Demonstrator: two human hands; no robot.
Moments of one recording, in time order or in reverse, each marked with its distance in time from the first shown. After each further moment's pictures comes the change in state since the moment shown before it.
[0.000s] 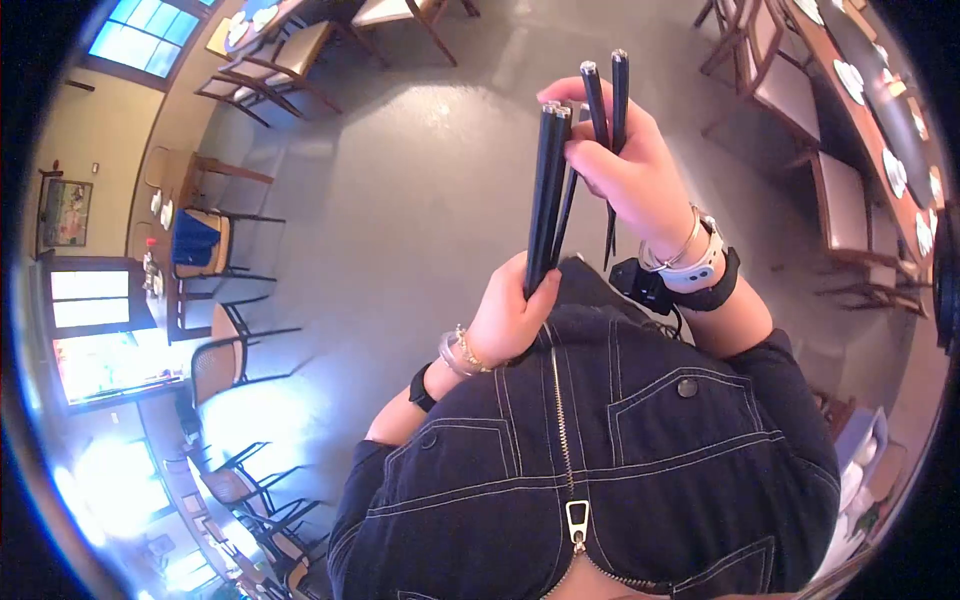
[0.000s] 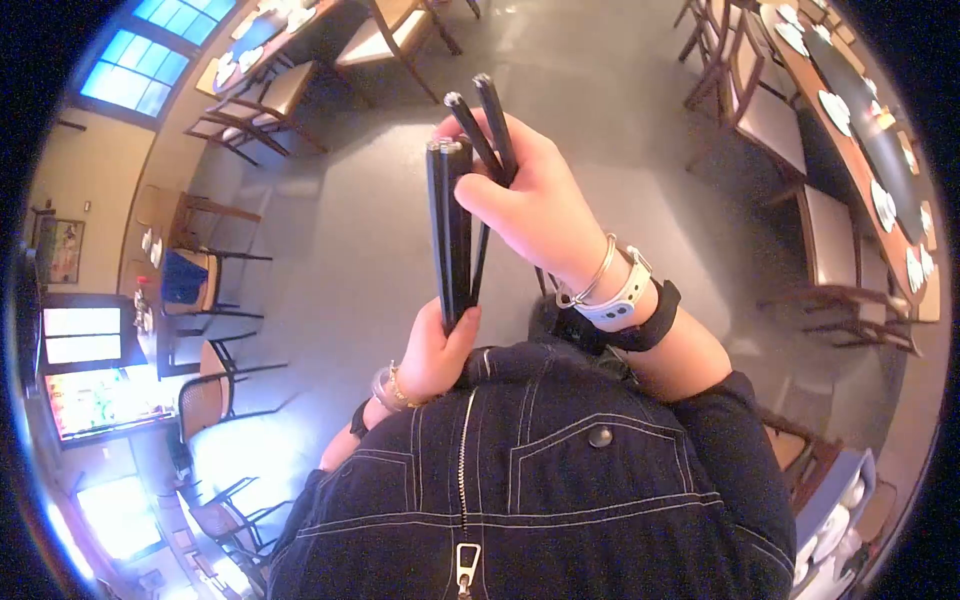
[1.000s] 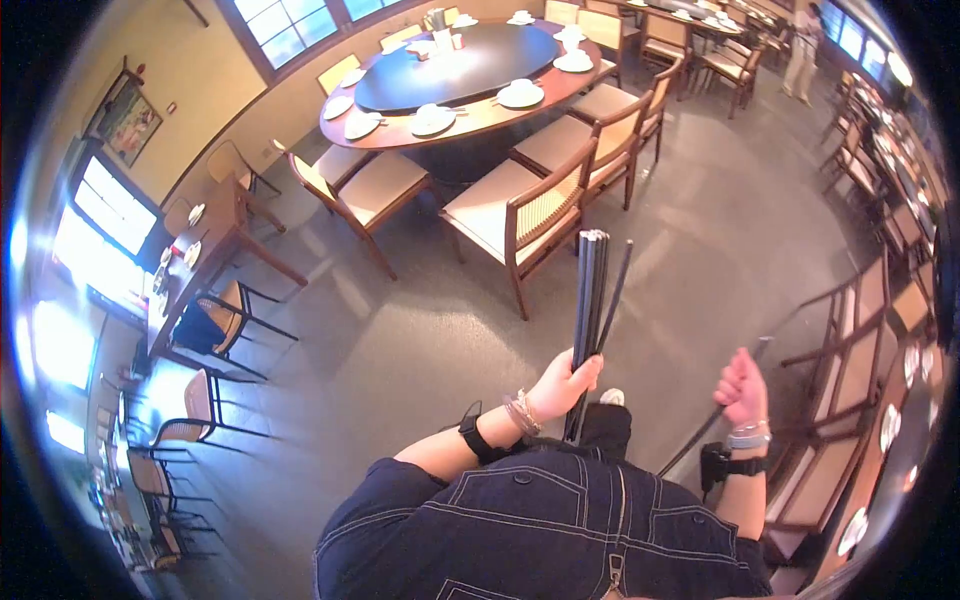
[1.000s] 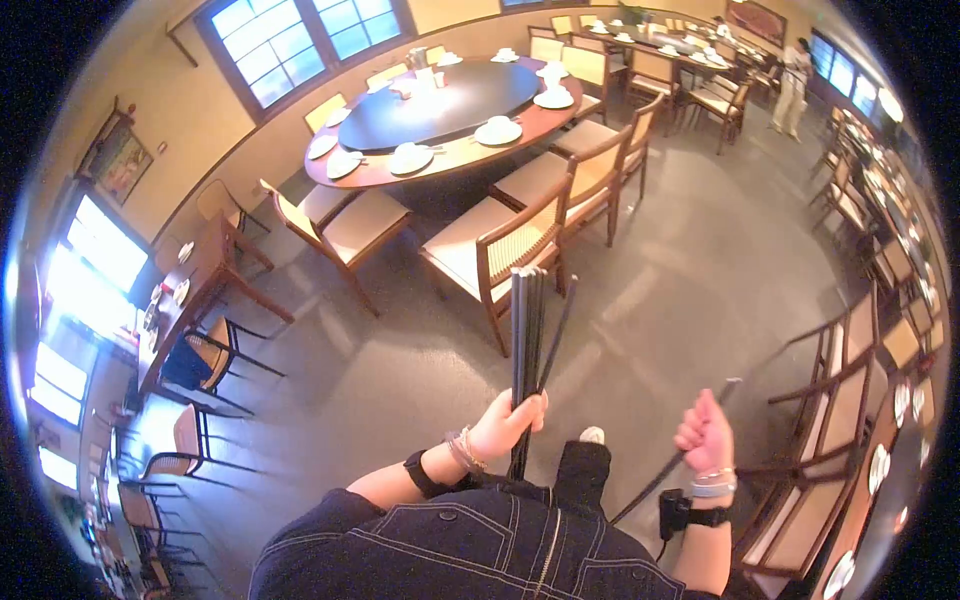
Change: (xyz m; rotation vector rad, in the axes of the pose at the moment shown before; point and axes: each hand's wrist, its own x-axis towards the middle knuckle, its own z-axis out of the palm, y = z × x) left_hand 0.786 0.075 -0.278 -0.526 0.096 0.147; right_hand 0.747 0.118 -0.350 0.557 0.283 0.643
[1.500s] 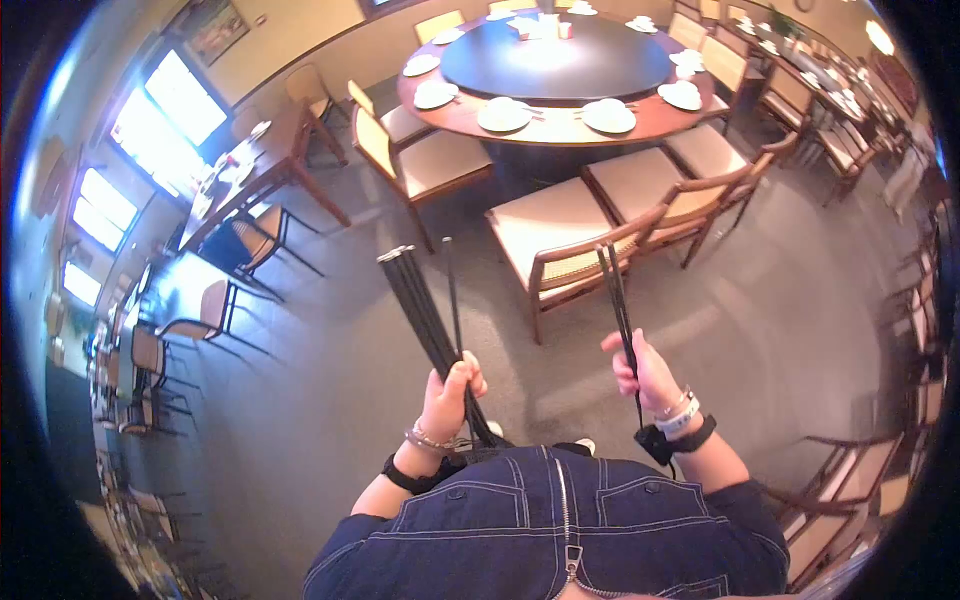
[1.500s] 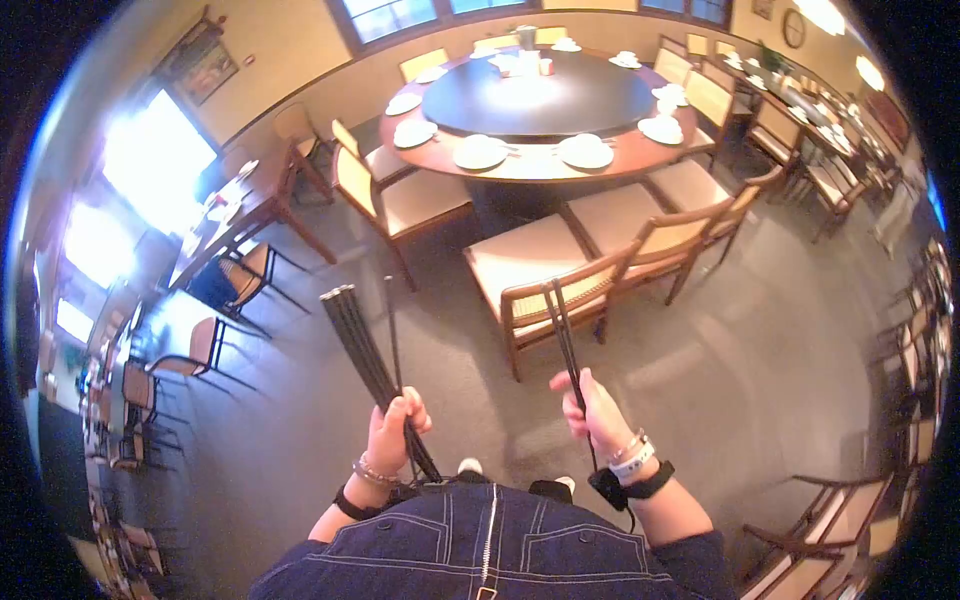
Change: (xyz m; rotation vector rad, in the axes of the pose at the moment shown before) left_hand 0.086 0.064 -0.069 -0.201 0.796 0.310; right_hand 0.245 -0.042 0.186 -0.595 -0.688 0.436
